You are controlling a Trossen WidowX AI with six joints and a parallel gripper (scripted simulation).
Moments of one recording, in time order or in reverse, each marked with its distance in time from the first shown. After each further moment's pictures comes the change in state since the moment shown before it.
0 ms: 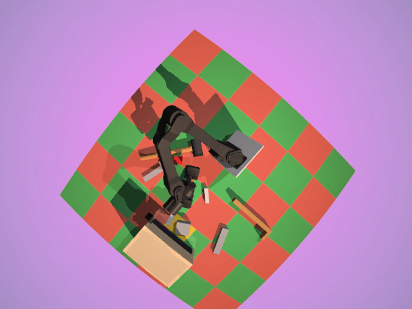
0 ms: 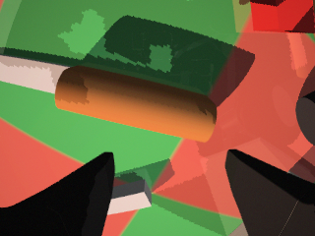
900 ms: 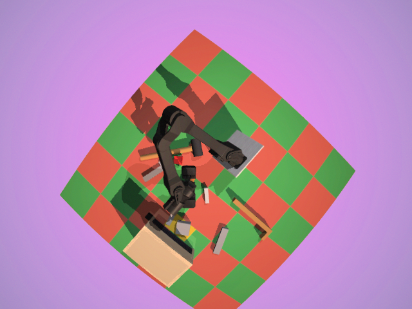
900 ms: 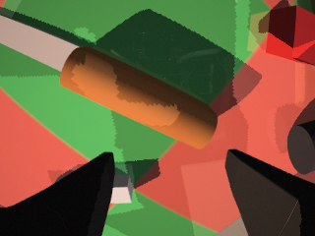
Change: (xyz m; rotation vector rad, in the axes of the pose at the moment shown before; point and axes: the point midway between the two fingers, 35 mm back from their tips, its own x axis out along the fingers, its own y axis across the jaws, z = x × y) arm 0.000 0.000 0.000 -0.217 0.000 0.000
